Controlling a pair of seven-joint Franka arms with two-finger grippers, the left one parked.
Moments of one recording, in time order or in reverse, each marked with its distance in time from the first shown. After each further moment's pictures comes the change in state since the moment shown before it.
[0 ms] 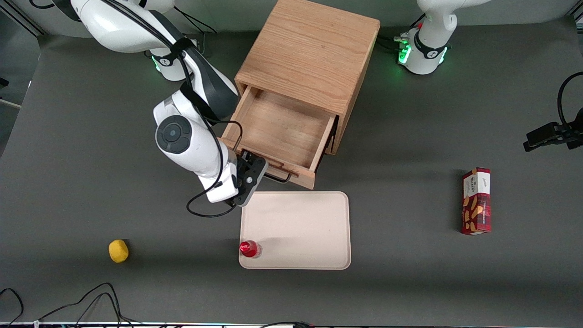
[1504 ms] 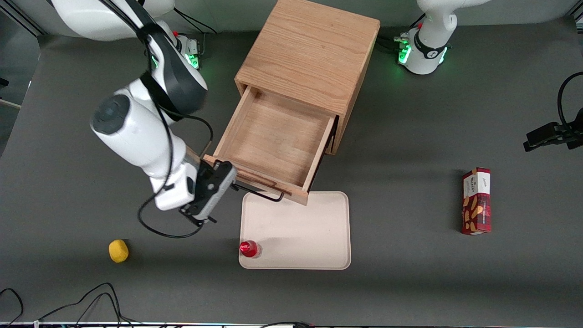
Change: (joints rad) arm -0.049 -0.078 -0.037 0.113 0.012 0.049 -0.004
